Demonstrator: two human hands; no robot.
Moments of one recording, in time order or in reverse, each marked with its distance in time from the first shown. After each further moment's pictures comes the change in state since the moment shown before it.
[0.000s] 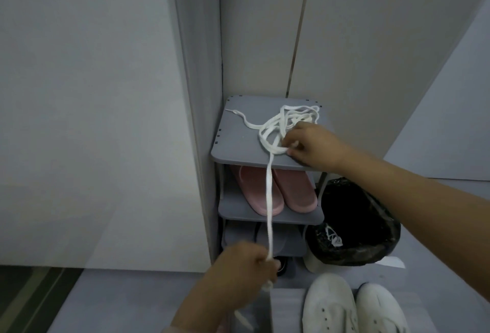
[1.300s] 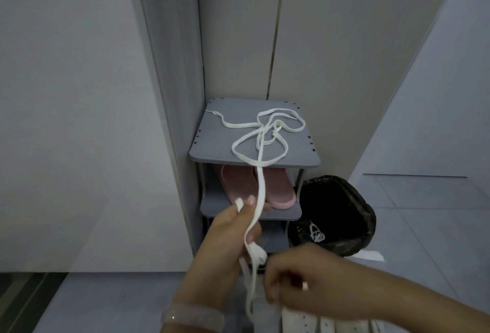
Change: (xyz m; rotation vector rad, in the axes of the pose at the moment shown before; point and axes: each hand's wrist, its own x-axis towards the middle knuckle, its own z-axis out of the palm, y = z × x) left_hand 0.004 0.047 0.016 -1.130 0.304 0.047; right_hand -0.162 -0.075 -0.001 0.662 -0.465 -0.118
